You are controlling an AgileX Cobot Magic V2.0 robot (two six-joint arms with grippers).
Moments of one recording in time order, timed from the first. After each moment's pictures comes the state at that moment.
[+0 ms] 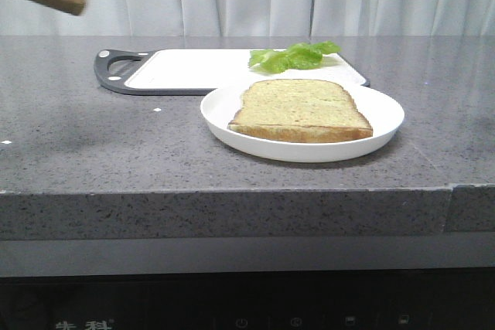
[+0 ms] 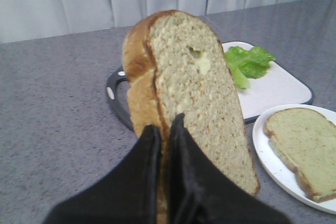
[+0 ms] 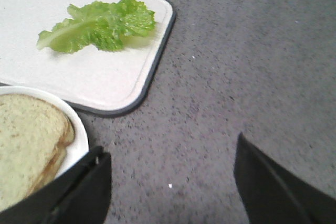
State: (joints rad) left arm -0.34 0.75 -0.74 -0.09 0.33 0.08; right arm 0.15 1.15 -0.87 0.17 0.27 -0.24
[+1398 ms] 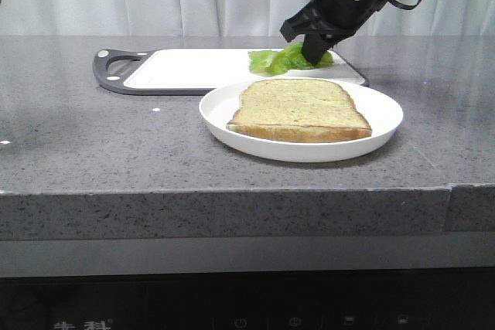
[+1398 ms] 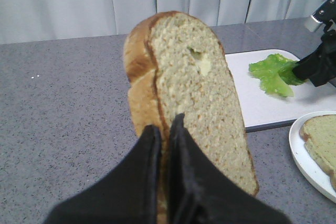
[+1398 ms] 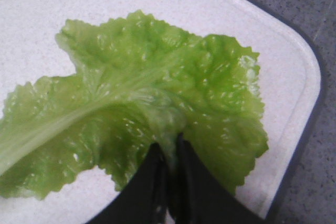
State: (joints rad) left arm -0.22 0.63 -0.69 -0.09 0.38 0.08; right arm 0.27 2.10 -1.81 0.17 0.53 -0.42
